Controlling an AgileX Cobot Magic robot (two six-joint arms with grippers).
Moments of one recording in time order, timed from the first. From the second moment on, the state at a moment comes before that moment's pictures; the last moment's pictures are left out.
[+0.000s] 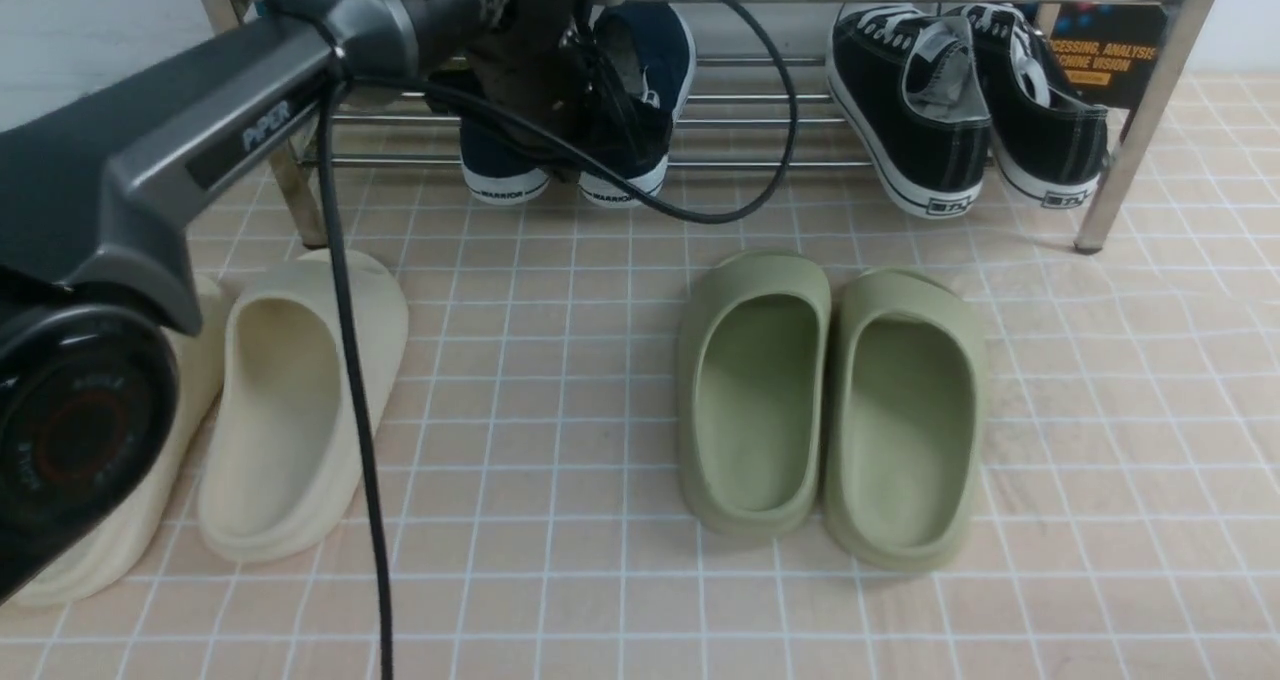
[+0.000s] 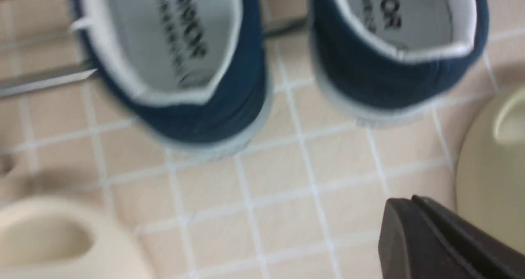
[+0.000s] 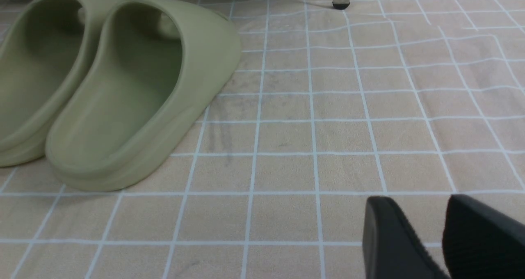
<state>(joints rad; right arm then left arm) 0.04 -0.01 0.02 0.02 0.39 0.07 -0.48 2.08 -1.99 0.21 0.95 -0.24</state>
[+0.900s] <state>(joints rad) 0.04 -0.01 0.02 0.02 0.39 0.07 -0.36 0.75 -0.48 0.42 0.19 -0.36</state>
